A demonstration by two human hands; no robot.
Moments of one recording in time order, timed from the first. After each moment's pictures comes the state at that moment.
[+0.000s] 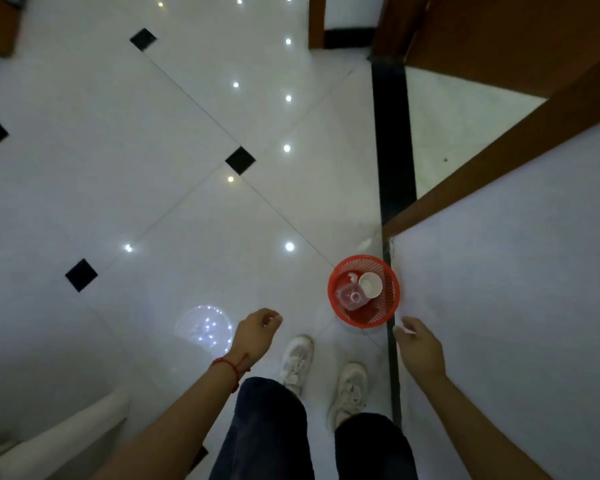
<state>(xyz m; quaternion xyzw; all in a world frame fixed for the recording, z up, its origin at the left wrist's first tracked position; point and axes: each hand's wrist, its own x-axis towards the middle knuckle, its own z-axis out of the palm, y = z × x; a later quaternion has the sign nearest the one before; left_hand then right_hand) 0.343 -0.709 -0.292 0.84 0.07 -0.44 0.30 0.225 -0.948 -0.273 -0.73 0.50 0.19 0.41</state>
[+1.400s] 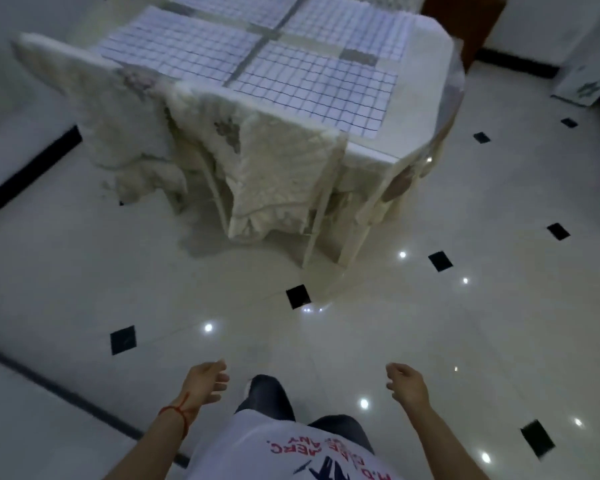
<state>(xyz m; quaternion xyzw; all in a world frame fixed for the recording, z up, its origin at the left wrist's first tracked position) -0.172 -0.633 -0.155 0.19 0.77 0.17 0.59 0.190 -0.639 -0.162 -0.82 -0.23 0.49 0.18</state>
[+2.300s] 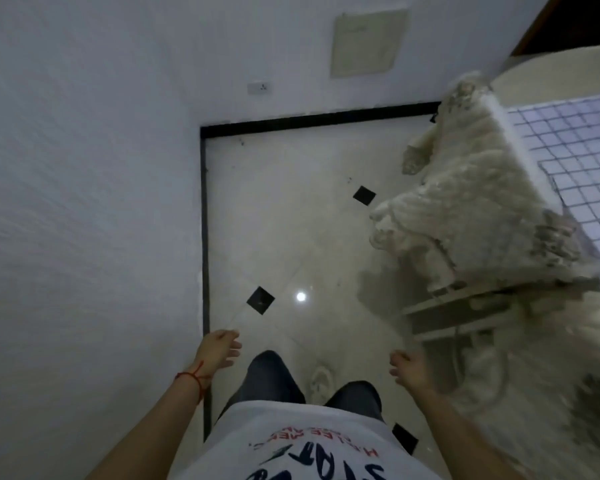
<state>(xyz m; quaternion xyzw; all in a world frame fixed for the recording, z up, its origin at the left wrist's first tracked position) -0.515 -0.553 -0.150 -0.22 0.77 0.43 0.42 -0.300 -0.266 -0.193 -0.59 -0.58 0.54 -0.14</state>
